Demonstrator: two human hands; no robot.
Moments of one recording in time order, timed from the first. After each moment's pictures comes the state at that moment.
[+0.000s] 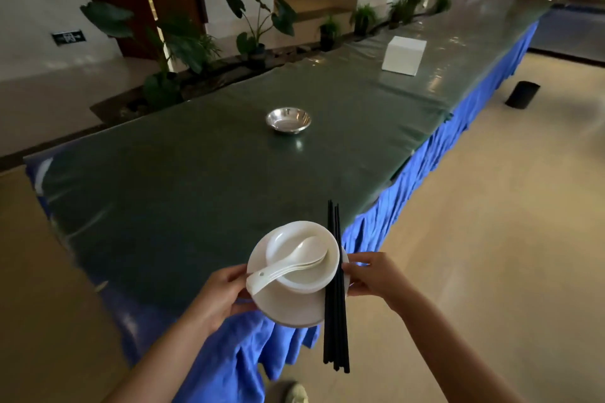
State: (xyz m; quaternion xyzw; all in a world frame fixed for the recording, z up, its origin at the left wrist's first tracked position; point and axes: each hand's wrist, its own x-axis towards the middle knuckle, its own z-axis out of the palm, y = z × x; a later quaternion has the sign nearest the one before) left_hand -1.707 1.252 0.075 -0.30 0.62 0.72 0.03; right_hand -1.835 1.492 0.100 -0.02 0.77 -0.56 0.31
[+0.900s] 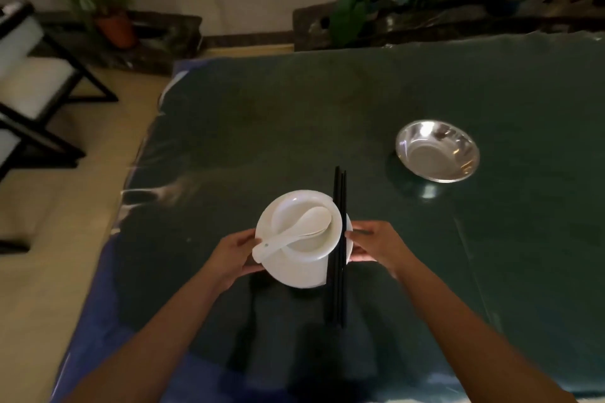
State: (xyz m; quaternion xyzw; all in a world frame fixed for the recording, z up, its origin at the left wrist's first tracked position) left_hand -1.951 1.152 0.033 -0.59 0.42 0.67 -0.18; right_hand -2.210 1.232 0.036 -0.28 0.68 -0.37 0.57
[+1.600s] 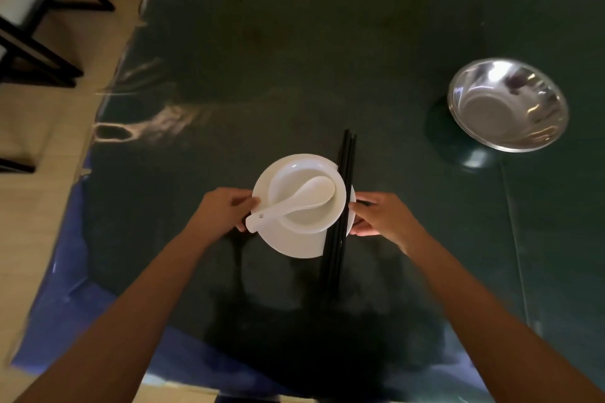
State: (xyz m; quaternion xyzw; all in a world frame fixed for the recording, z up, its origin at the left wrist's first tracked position) left_hand -1.950 1.118 -0.023 -0.63 0.65 0.43 -0.05; right_hand -2.226 1.193 -0.045 -0.32 0.71 -0.23 0.58
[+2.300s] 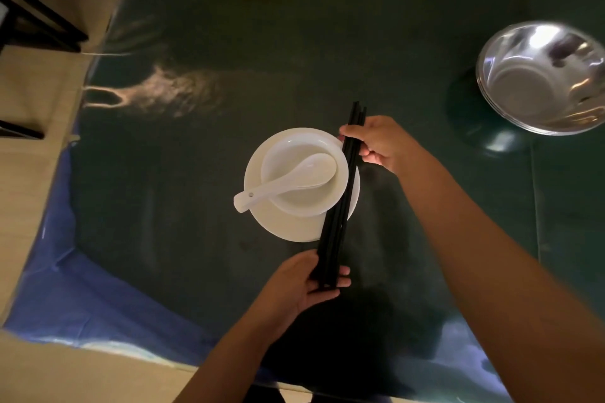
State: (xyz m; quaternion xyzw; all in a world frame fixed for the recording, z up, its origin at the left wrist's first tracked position) left_hand -2.035 1.255 -0.026 -0.57 0.22 0.78 -0.14; right_hand -2.234 1.099 -0.046 -0.28 0.68 -0.28 0.62
